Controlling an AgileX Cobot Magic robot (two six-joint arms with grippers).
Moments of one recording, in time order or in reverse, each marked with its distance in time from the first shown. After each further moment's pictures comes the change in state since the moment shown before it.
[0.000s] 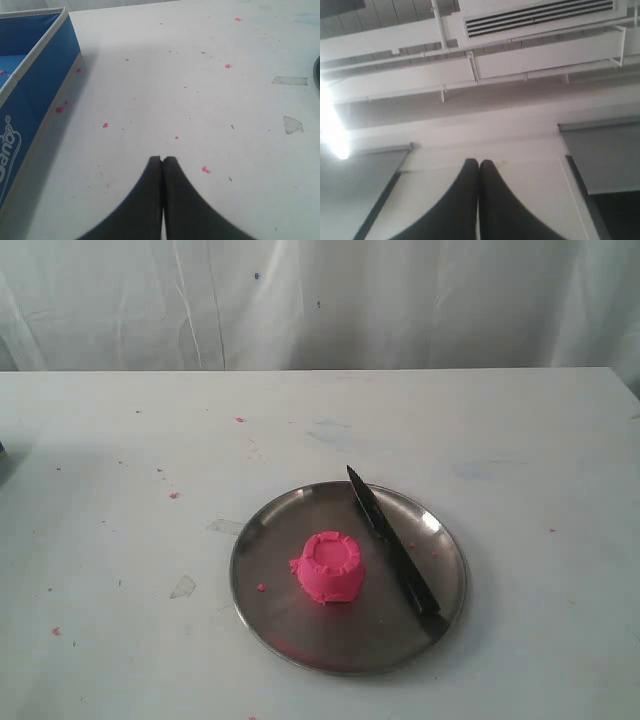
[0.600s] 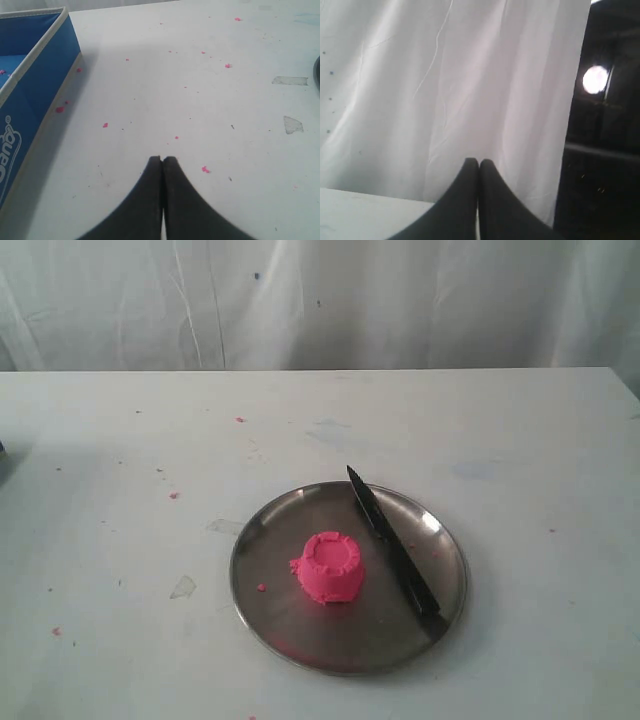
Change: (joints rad) left arm 0.000 0.000 0.000 0.000 0.000 0.000; right arm 0.000 0.225 -0.078 0.013 1.166 -0.385
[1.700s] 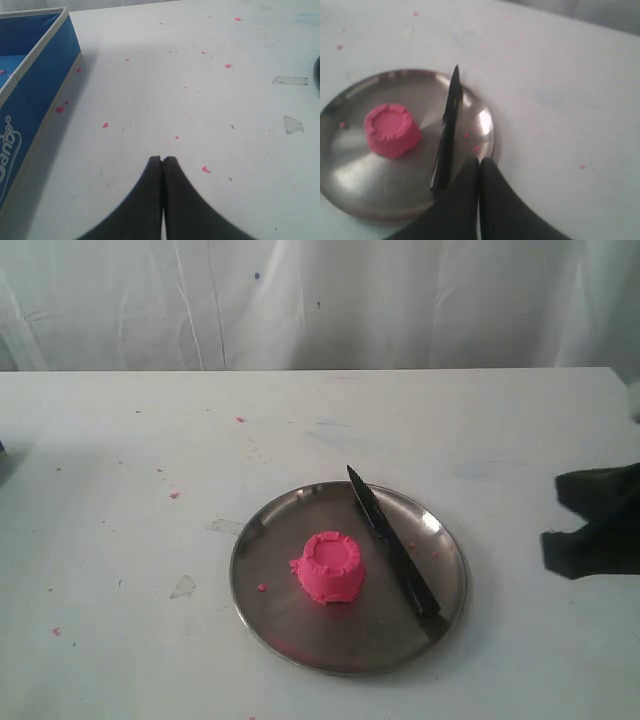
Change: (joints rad) left arm 0.000 0.000 0.000 0.000 0.000 0.000; right arm 0.415 0.581 -0.139 0.033 0.337 0.098
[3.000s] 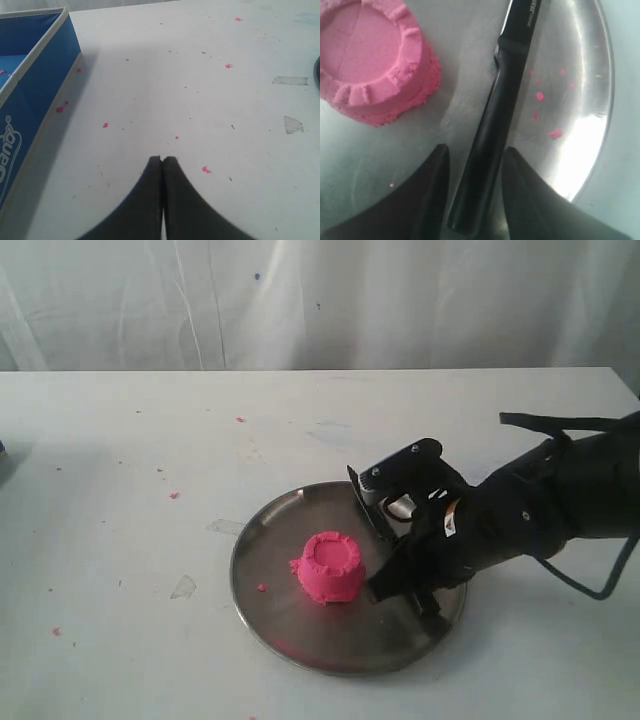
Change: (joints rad) left arm 0.000 0.000 0.000 0.000 0.000 0.000; right arm 0.135 0.883 -0.243 -0.048 -0.160 -0.006
